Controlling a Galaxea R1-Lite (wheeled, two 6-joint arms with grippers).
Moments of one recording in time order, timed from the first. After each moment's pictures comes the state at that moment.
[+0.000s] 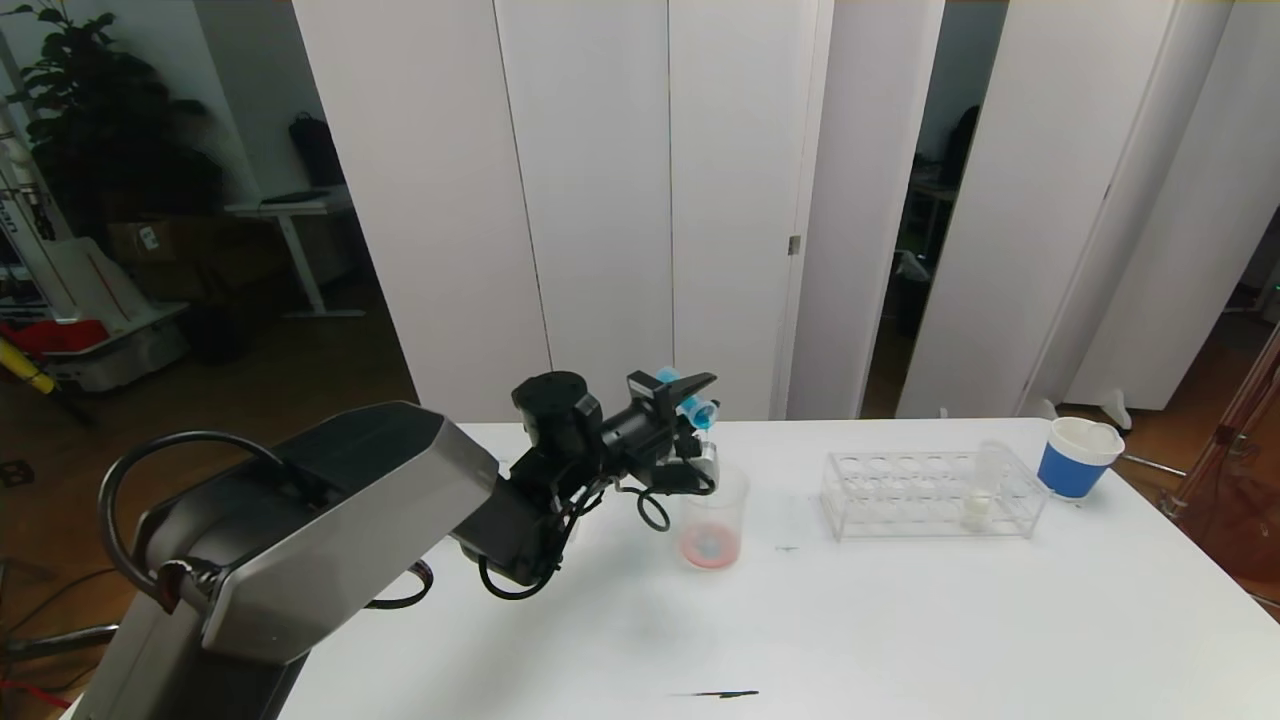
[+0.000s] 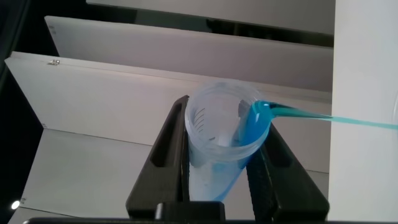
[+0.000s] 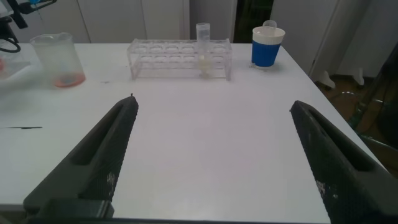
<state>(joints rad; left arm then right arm) -0.46 2.47 -1.33 -1.29 -0.41 1.41 0.00 0.00 0.00 -0.01 -0.01 0.03</state>
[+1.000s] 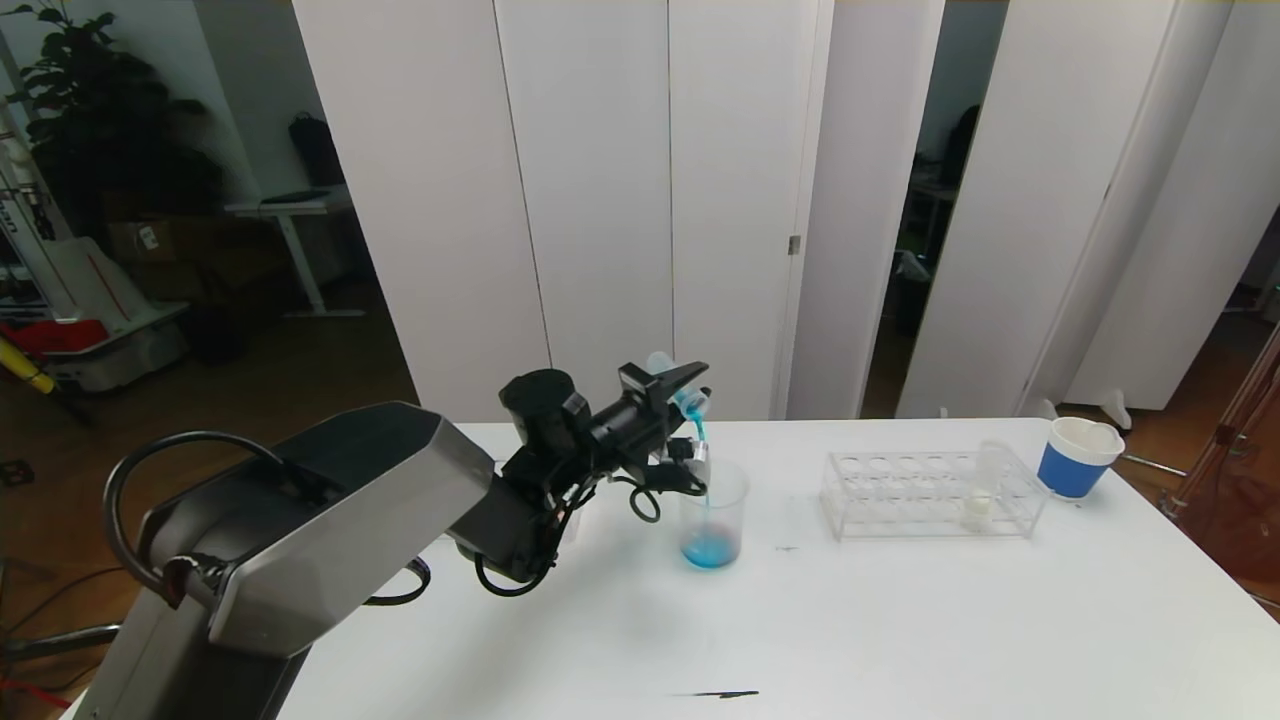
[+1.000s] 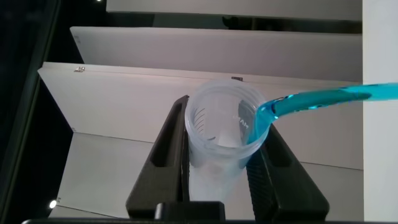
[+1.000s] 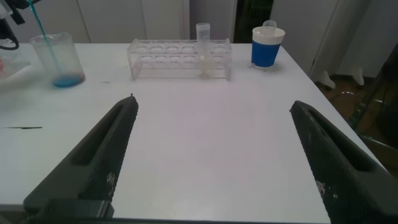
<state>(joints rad) -0.44 2.48 -1.34 -1.36 -0.42 1.49 0.00 0.00 0.00 -0.01 -0.01 0.03</state>
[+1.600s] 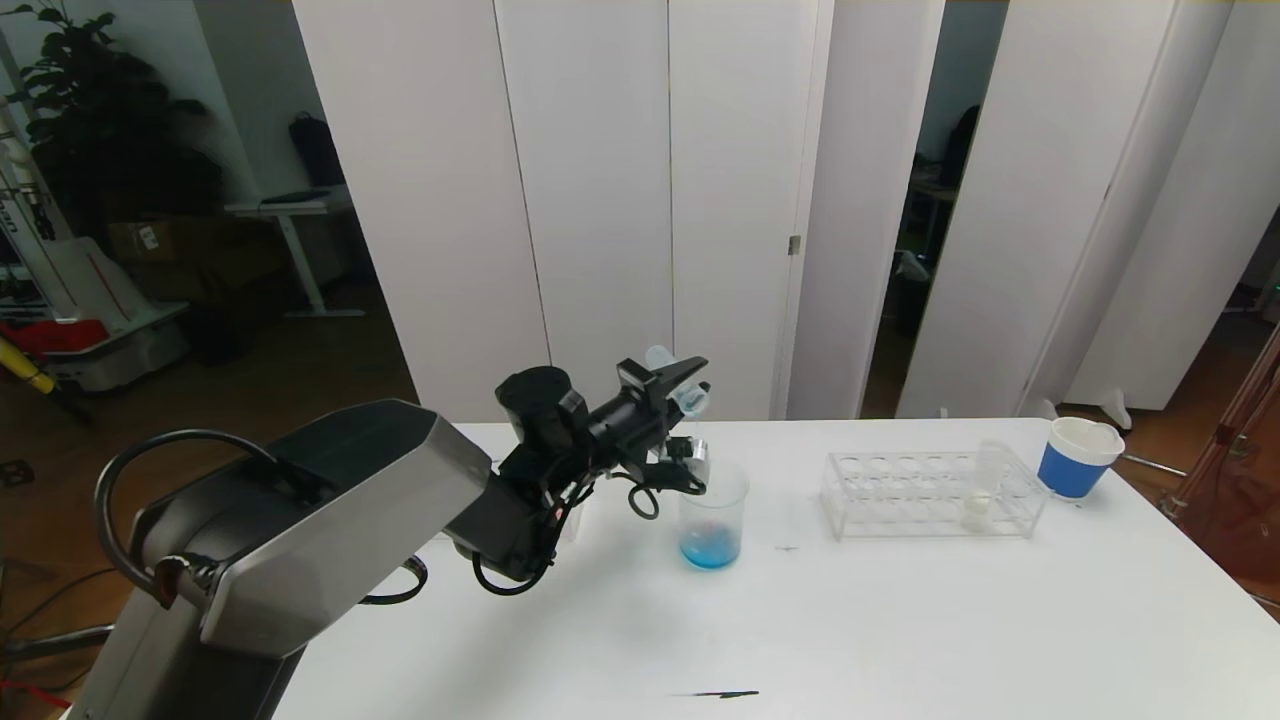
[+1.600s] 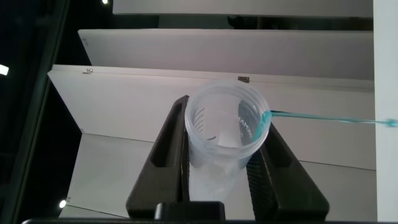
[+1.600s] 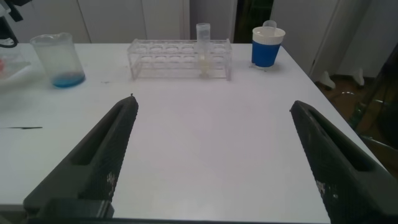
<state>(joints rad) -0.44 2.47 -1.34 -1.37 -0.42 1.51 0.00 0.00 0.00 -0.01 -0.01 0.03</state>
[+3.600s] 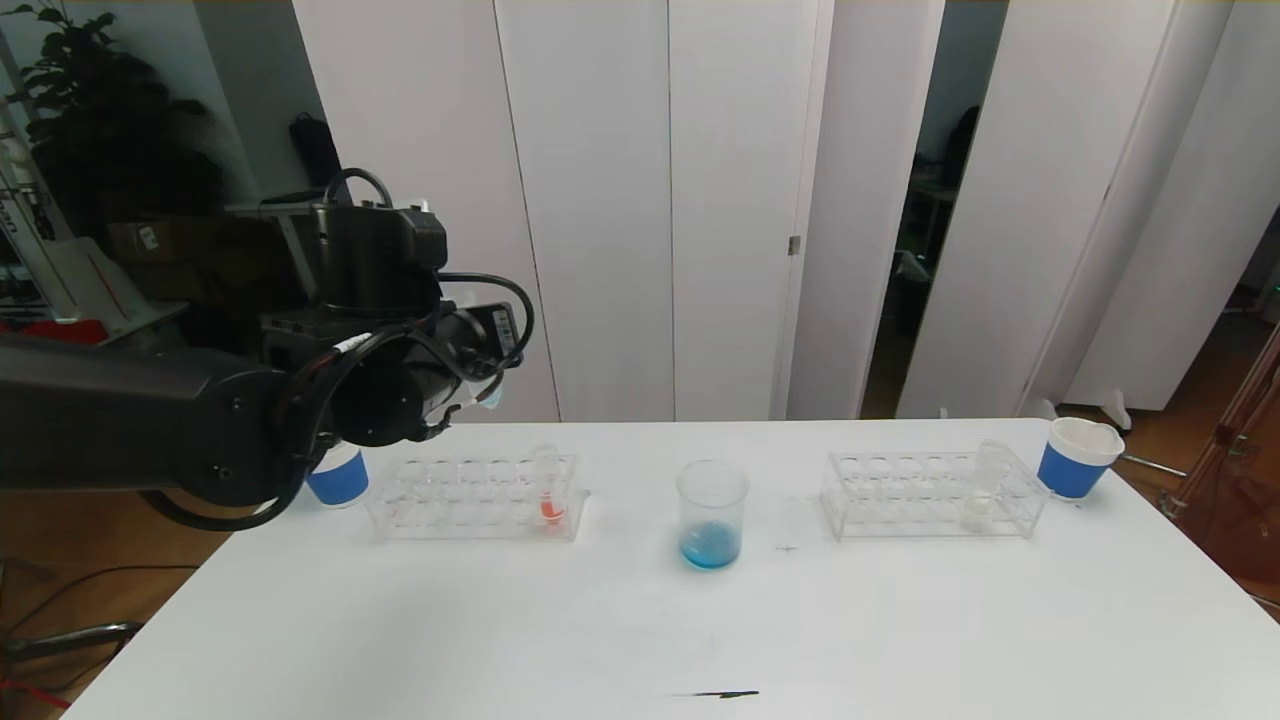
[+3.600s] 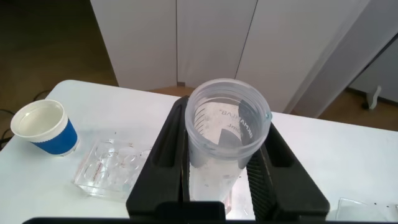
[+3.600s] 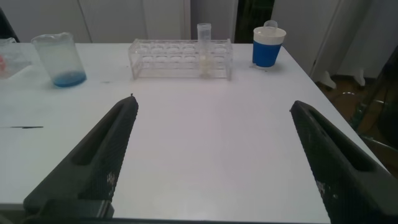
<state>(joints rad) -0.39 1.81 -1.17 -0.41 0.51 -0.24 0.00 0.00 0.00 -0.01 -0.01 0.03</state>
